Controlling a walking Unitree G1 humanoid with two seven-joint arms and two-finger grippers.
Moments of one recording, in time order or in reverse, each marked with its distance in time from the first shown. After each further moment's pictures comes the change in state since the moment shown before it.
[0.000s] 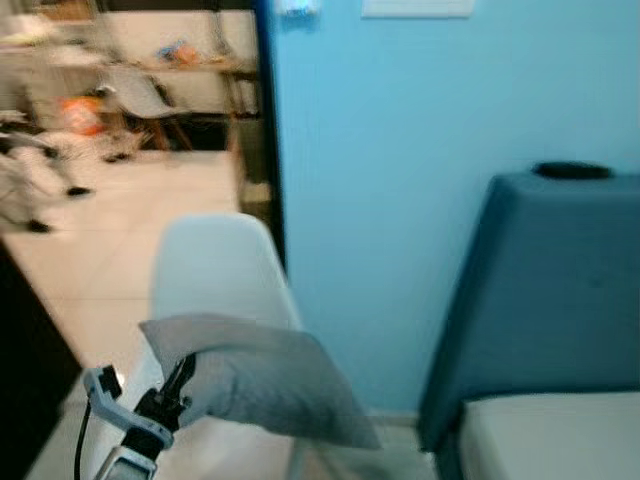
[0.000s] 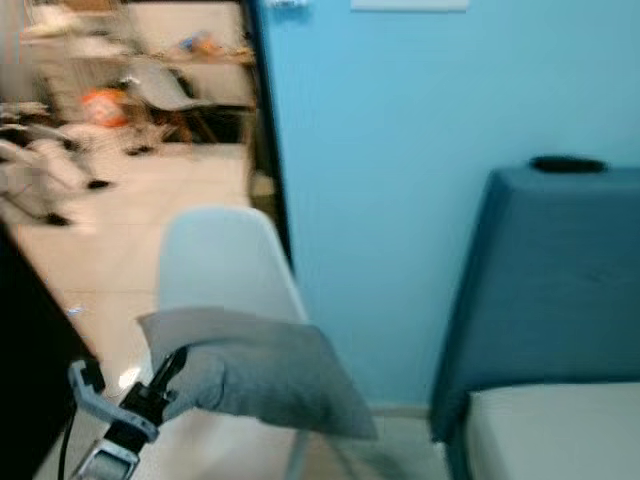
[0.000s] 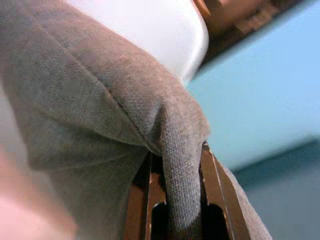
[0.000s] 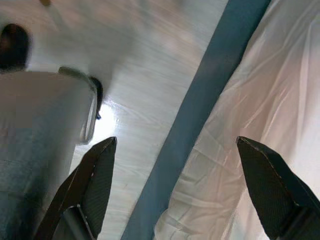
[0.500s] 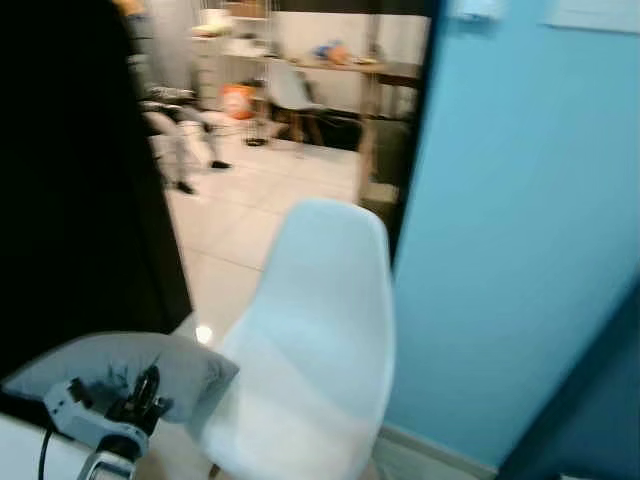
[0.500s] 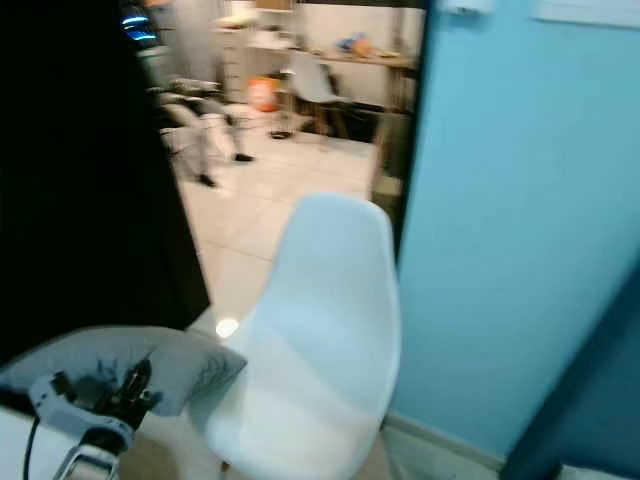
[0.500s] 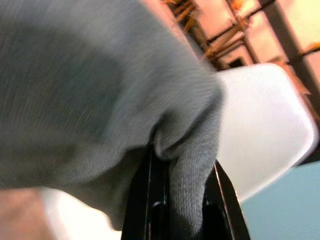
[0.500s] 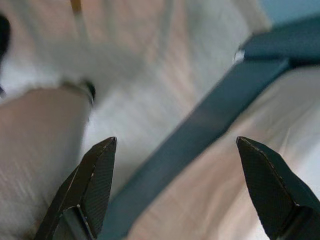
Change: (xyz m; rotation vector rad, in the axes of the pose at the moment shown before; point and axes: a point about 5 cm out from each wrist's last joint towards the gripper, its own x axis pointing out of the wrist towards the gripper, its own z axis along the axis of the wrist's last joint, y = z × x) left arm 0.000 0.018 0.010 0.063 -0.003 0.255; right arm 0.001 -0.005 0.014 0.006 -0.050 -0.033
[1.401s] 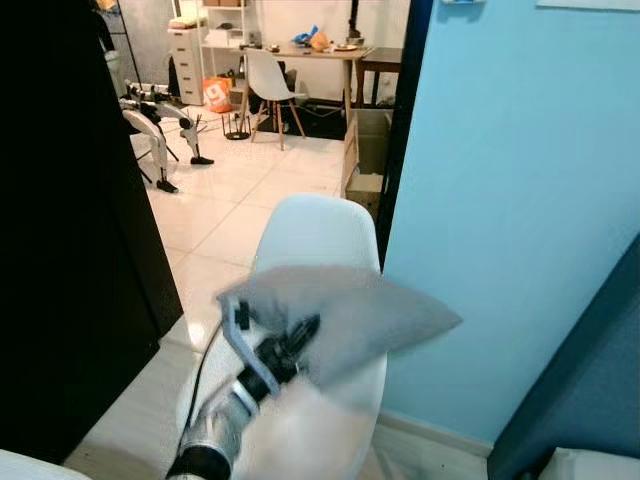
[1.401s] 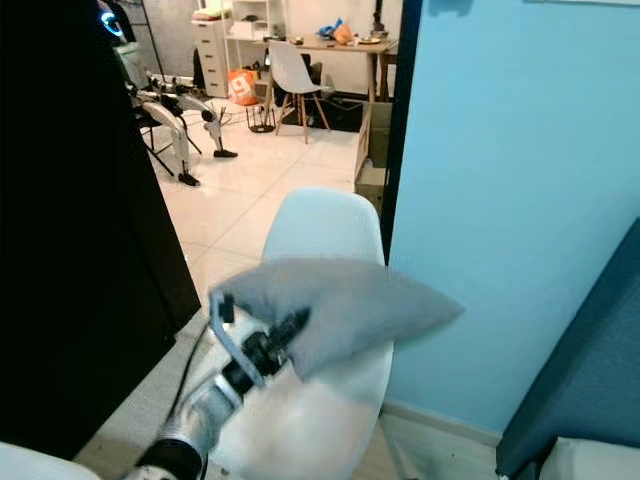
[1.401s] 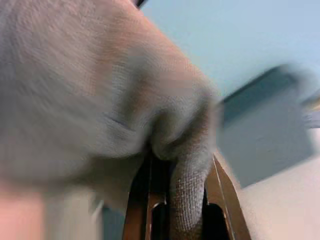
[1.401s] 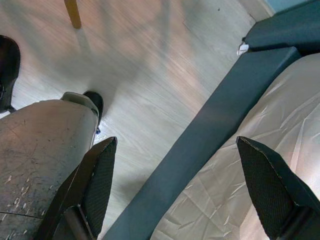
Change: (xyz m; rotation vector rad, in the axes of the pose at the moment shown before) left arm 0.023 -0.121 -0.105 0.084 0.435 -0.580; right arm 0.001 0.000 0.009 0.028 -0.012 -0.022
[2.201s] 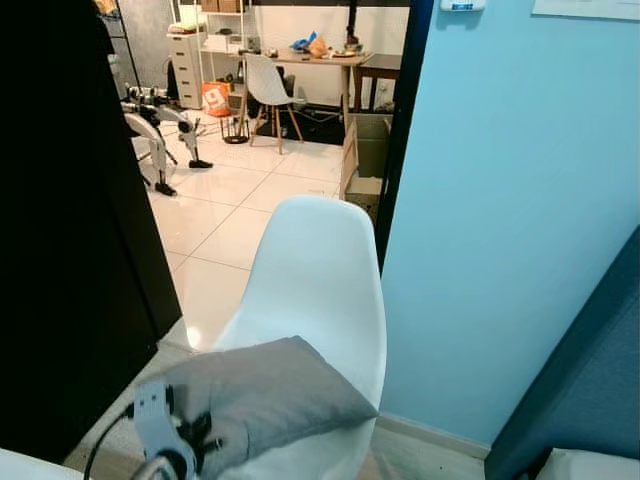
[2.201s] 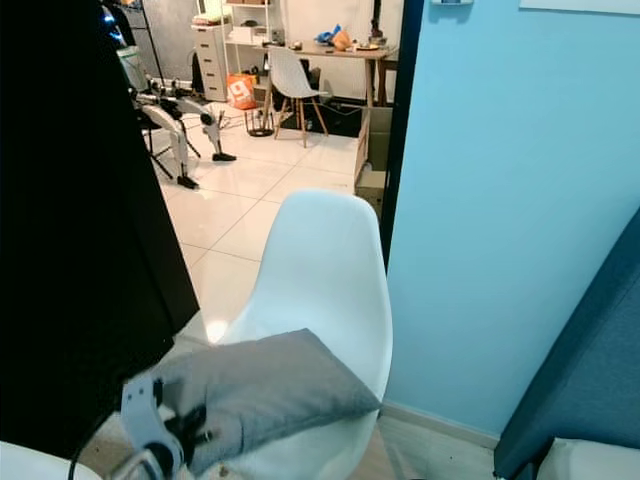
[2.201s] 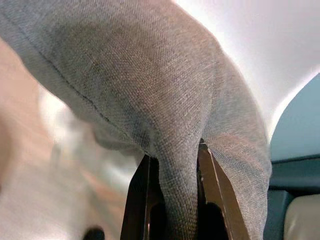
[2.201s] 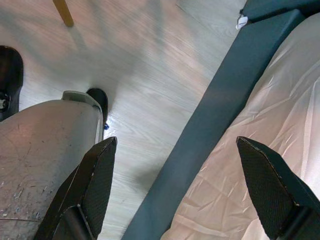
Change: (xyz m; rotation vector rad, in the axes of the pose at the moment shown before) left arm -0.074 0.071 0.023 0.215 0.039 0.670; right arm 0.000 -0.001 -0.006 0.149 0.060 -0.024
